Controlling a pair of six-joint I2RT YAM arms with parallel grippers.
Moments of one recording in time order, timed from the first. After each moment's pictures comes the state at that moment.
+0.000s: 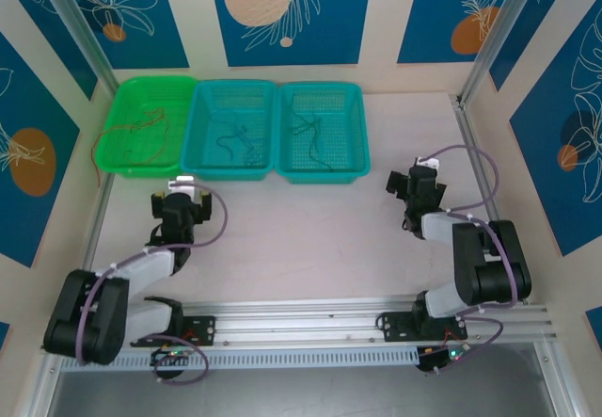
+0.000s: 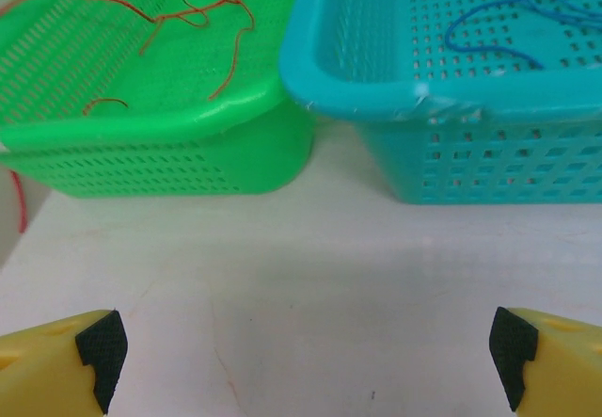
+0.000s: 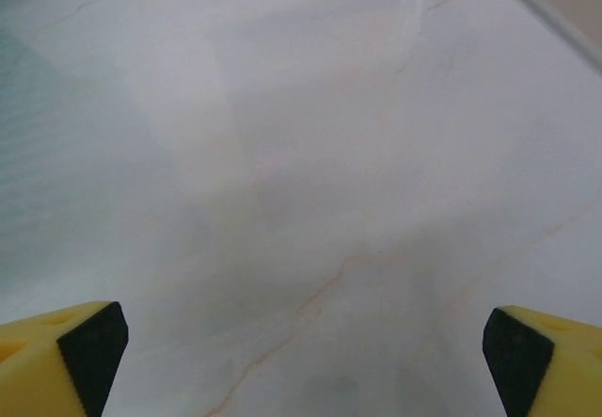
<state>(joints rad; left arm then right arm) -0.18 1.22 0.29 0.47 -0.38 0.05 0.07 1.48 0.49 0.42 0.28 0.21</state>
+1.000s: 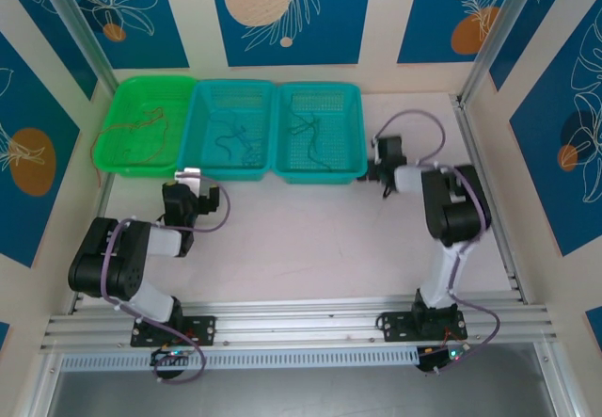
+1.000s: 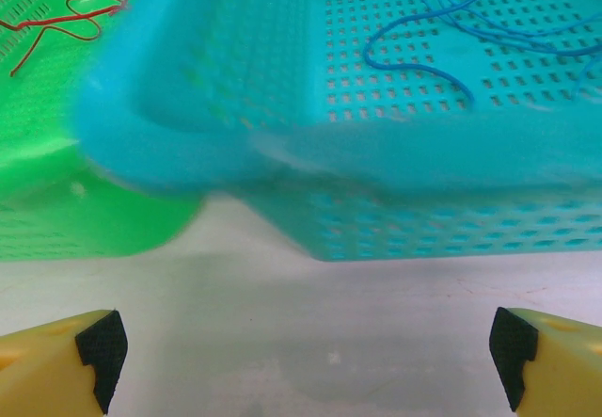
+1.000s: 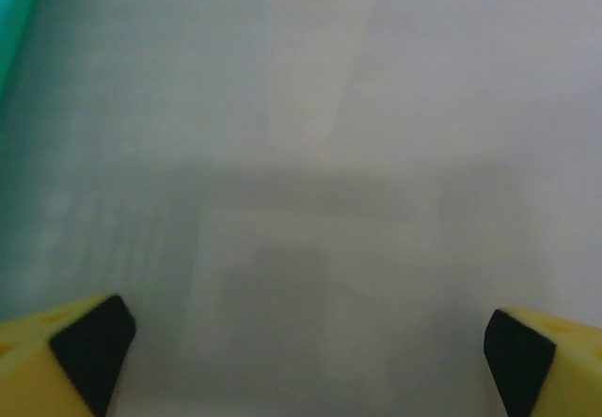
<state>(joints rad) -0.11 1.55 0.36 0.77 -0.17 0.07 0.20 1.81 0.90 0.06 0.12 0.00</state>
